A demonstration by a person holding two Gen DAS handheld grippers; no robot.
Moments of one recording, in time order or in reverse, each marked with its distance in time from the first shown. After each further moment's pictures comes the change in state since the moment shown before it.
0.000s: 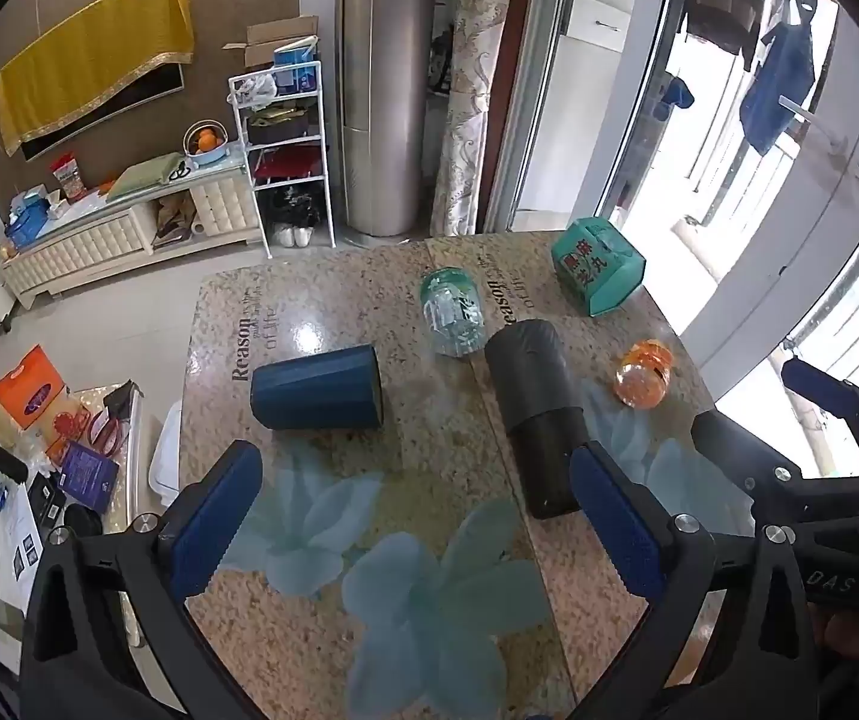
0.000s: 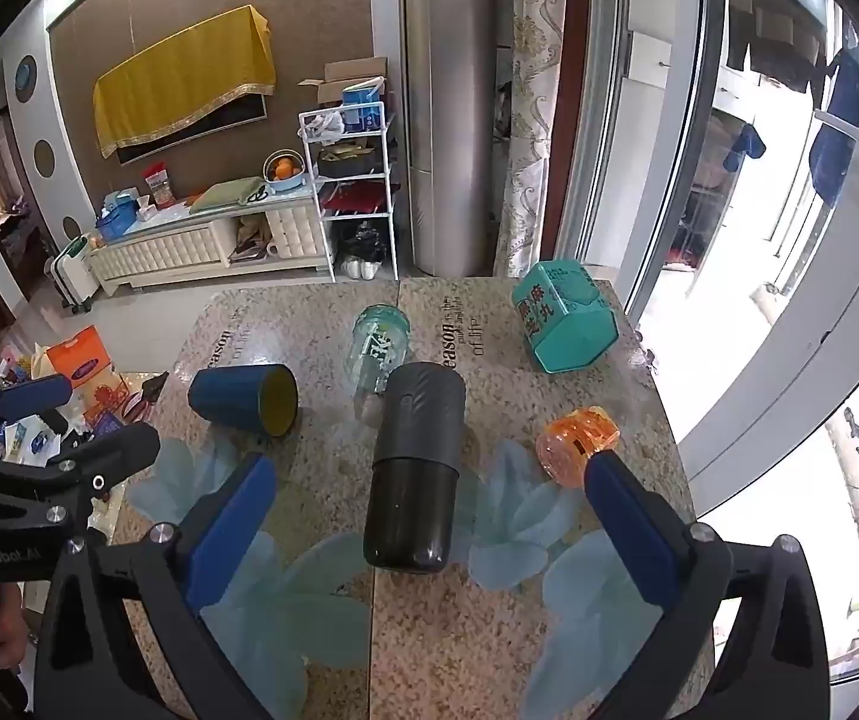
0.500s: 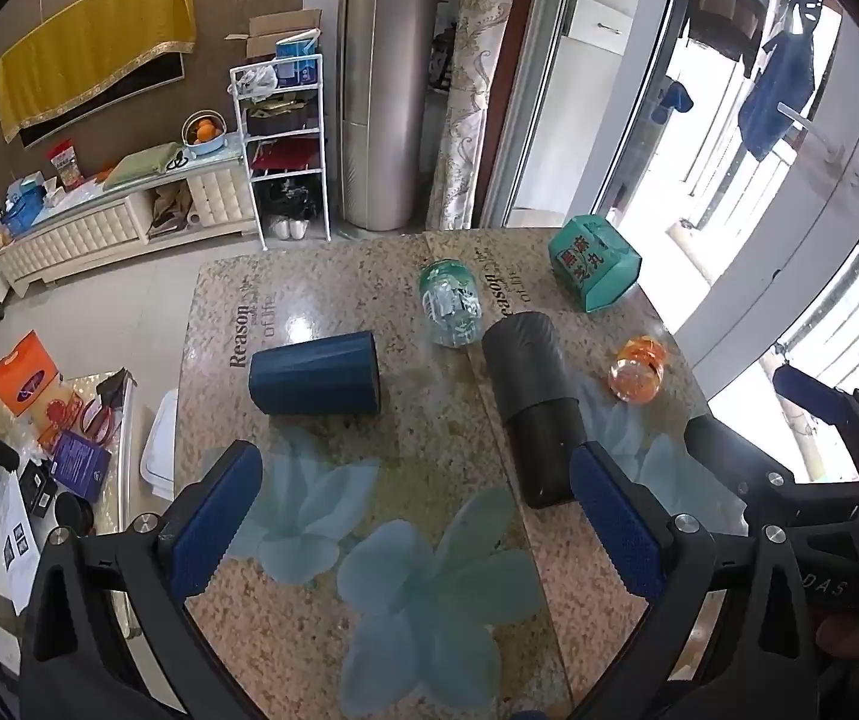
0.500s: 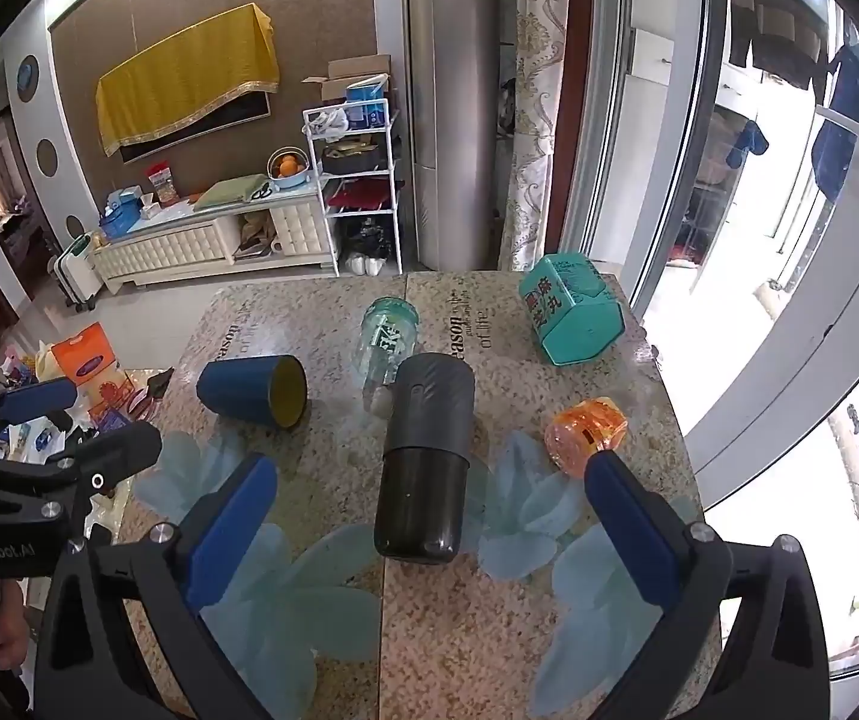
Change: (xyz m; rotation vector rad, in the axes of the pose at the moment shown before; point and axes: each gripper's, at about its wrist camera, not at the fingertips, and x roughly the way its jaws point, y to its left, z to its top) left arm -0.004 0.005 -0.010 -0.016 0.004 -0.020; right arm -0.004 0.003 -0.006 0.008 -0.011 0.013
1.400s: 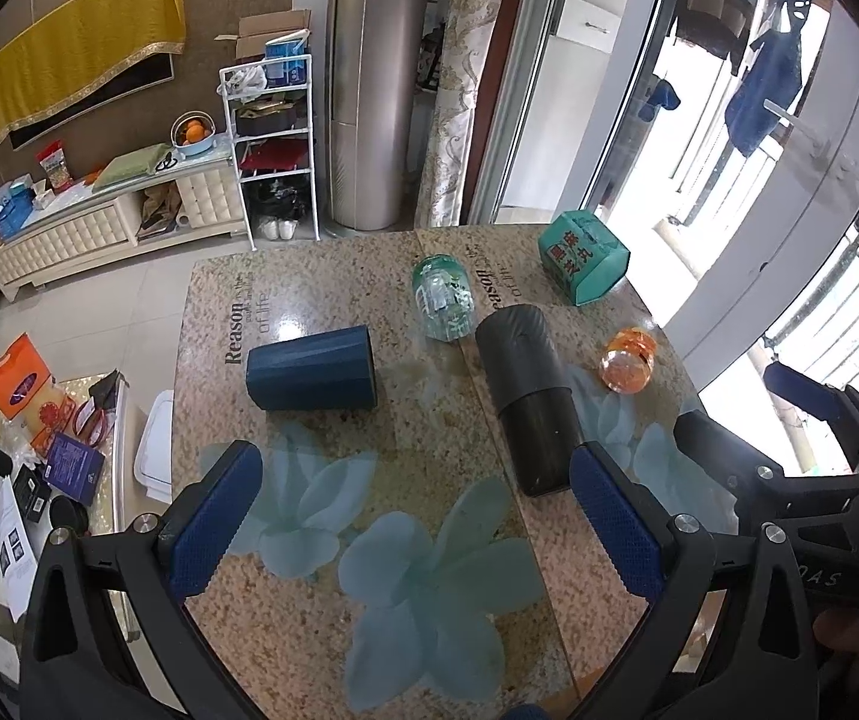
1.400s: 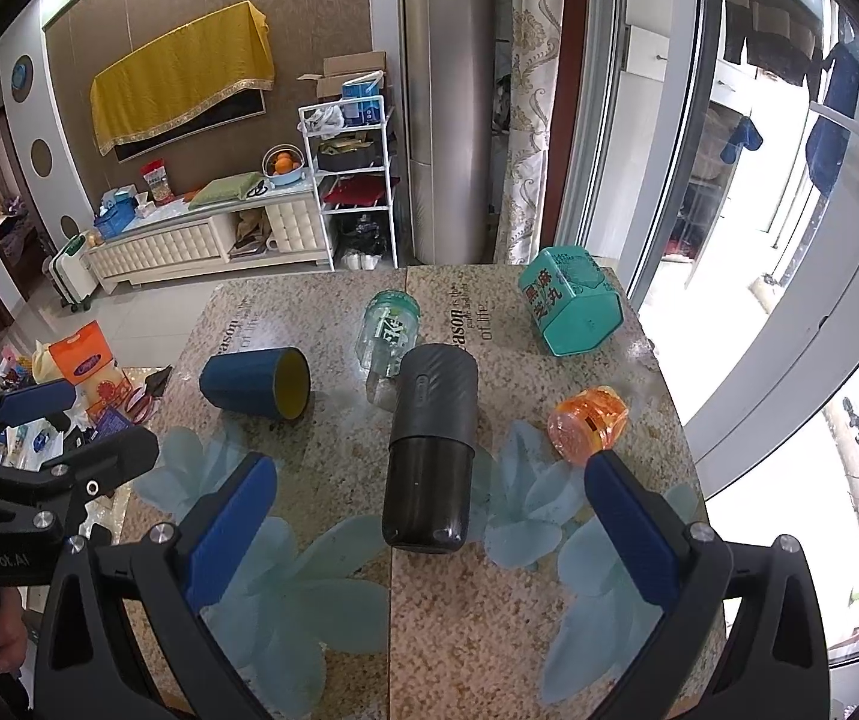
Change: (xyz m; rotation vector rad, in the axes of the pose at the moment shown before) left arm -0.001 0.001 -0.007 0.005 -0.002 -0.026; right arm -0.005 0.008 -0.003 0.009 0.005 -0.015
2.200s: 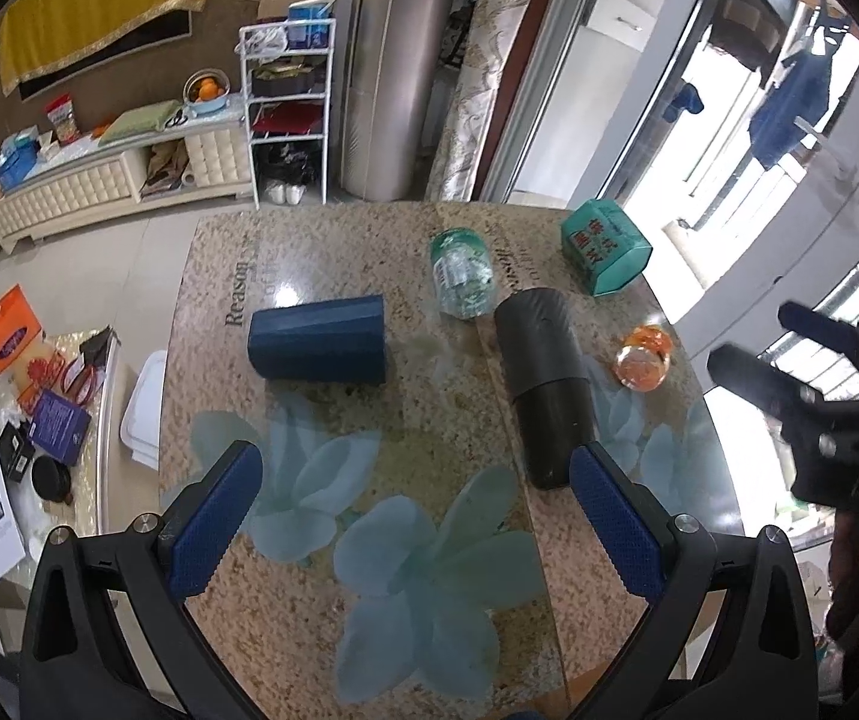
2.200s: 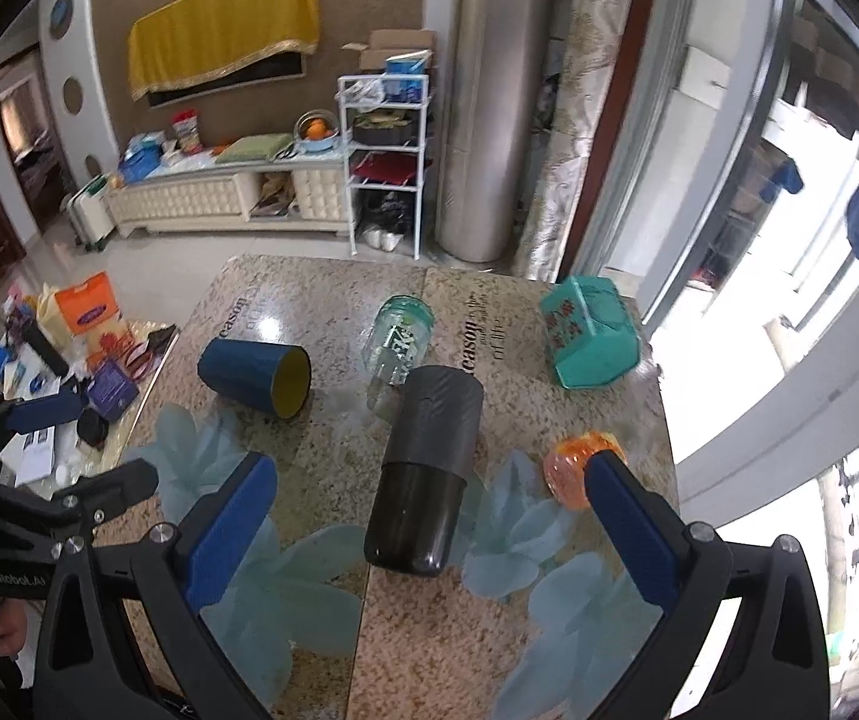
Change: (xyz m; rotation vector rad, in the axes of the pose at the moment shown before) left arm 0.024 0.026 -0.002 -0.091 0.076 -0.015; right arm 0.023 0.005 0.032 -0.159 0.066 0.022
